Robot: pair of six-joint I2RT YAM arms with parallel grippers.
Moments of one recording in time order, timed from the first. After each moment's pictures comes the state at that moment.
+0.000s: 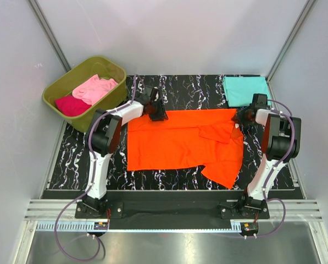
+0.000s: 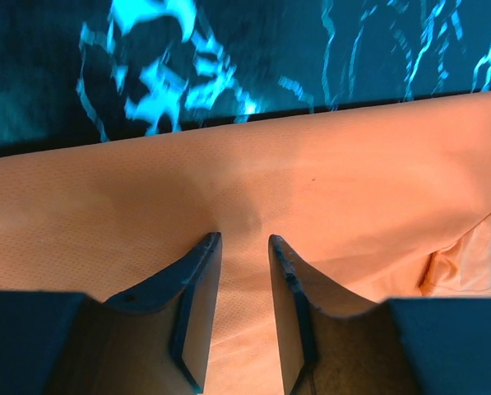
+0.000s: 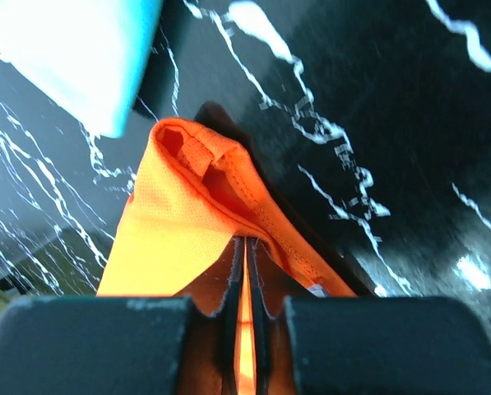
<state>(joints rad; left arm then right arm) -0.43 2.20 1.60 -0.33 0.21 -0.65 -0.20 1.98 1.19 -0.15 -0.19 0.89</state>
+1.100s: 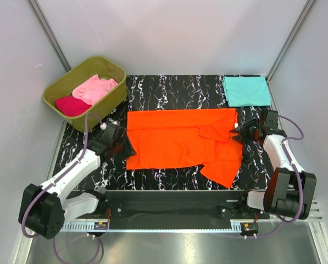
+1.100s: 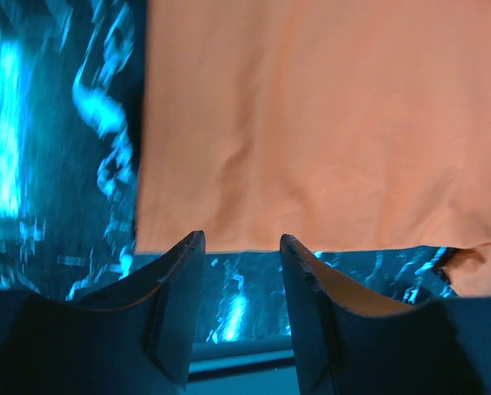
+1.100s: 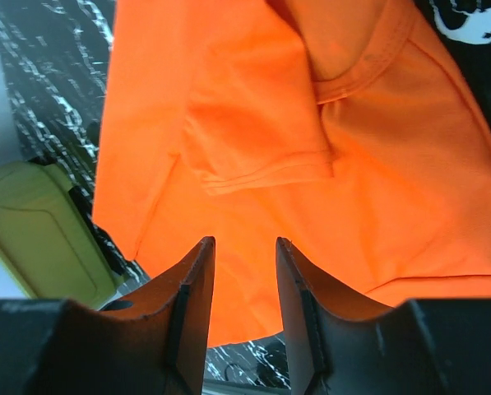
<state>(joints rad) -0.42 1.10 0.73 -0.59 0.00 -0.77 -0.20 1.30 0.81 -0.44 -0.34 0.91</state>
